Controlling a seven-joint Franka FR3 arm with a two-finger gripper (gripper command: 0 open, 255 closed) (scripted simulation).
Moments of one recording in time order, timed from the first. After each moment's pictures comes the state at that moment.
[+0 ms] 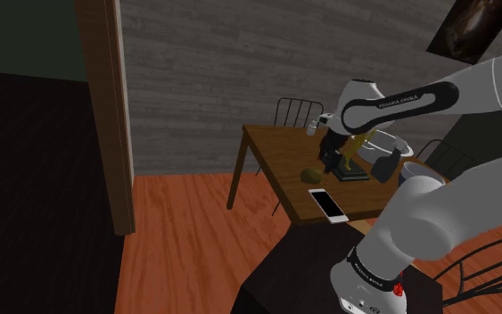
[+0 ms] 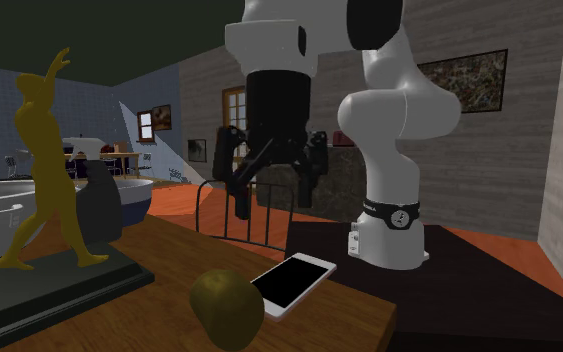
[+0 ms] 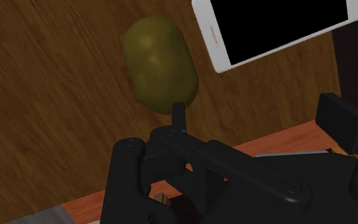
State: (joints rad) arm 0.01 -0.53 -0.74 -2.73 -0.50 2.26 -1.00
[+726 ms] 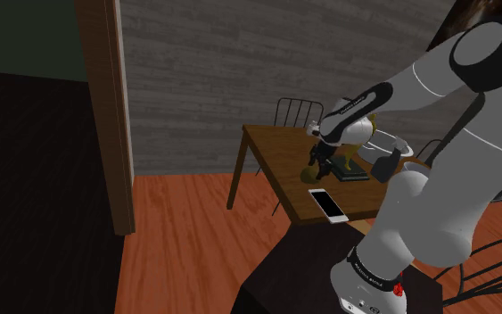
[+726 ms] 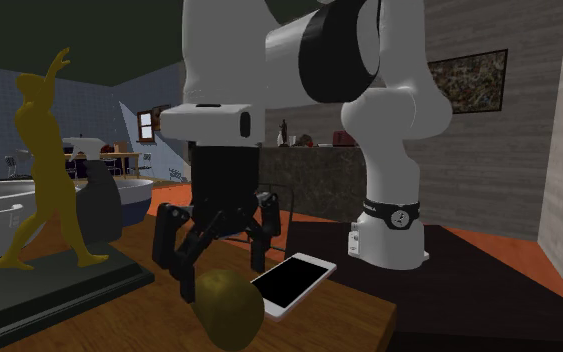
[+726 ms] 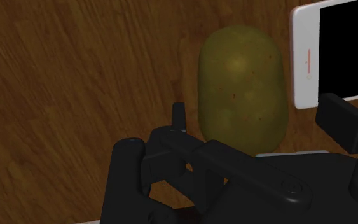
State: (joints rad) arm 0.35 -0.09 -1.13 -2.64 -0.13 2.63 -1.50
